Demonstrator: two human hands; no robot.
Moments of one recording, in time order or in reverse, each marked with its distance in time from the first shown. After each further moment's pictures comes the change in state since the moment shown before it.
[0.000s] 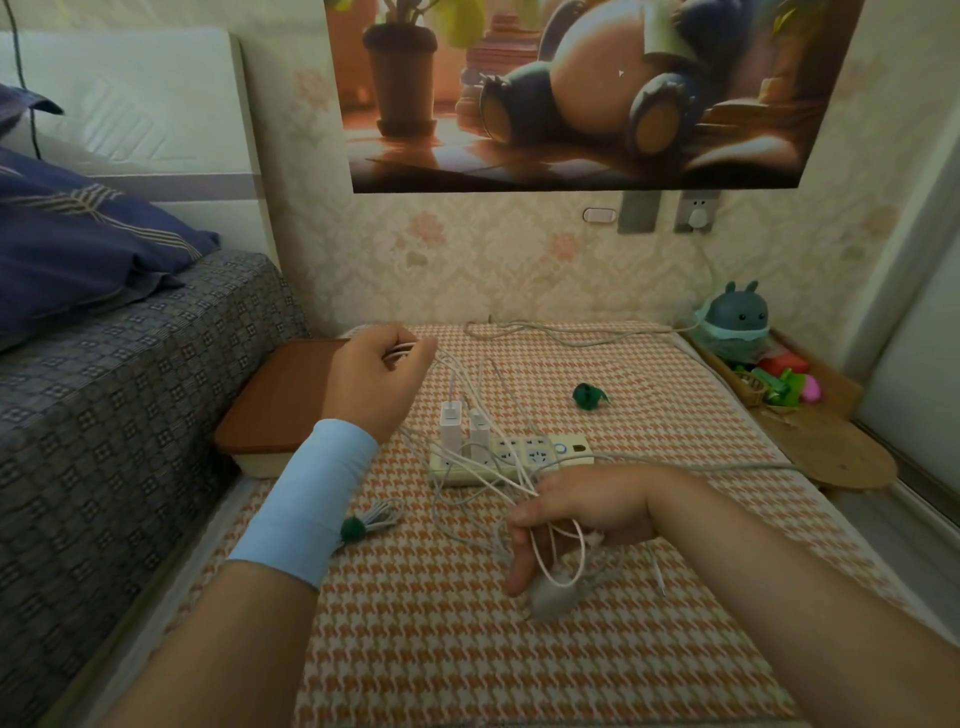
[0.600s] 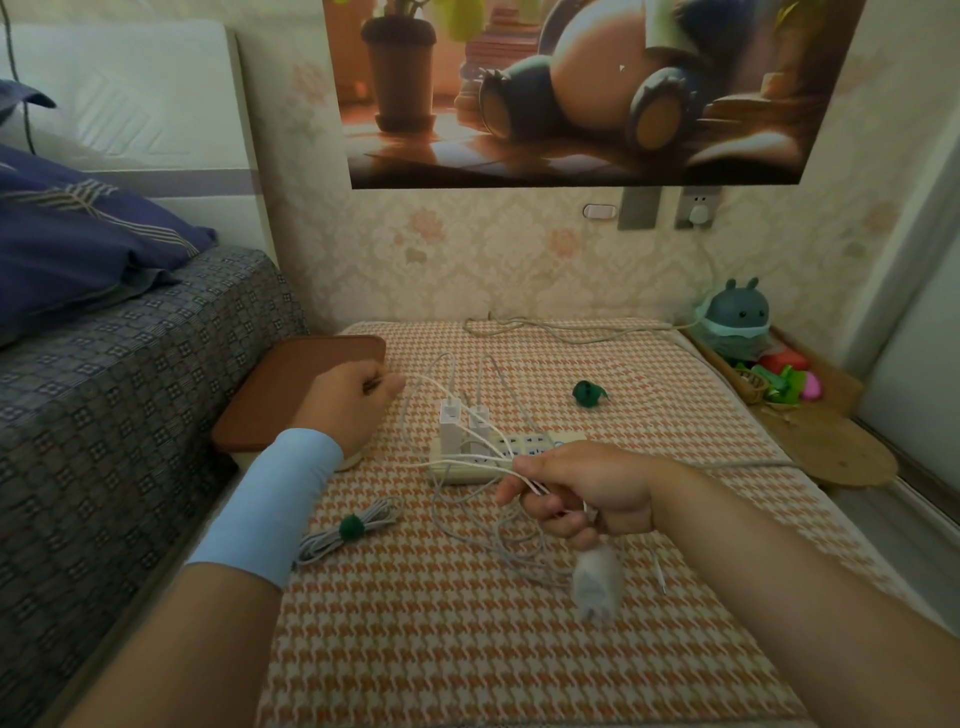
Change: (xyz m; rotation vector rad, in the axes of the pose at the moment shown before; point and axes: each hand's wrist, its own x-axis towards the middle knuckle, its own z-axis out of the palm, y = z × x) left_hand 0.006 -0.048 -0.012 0.320 -0.311 -0.174; right_hand -0.001 0.001 -0.007 0.314 0.165 -0.021
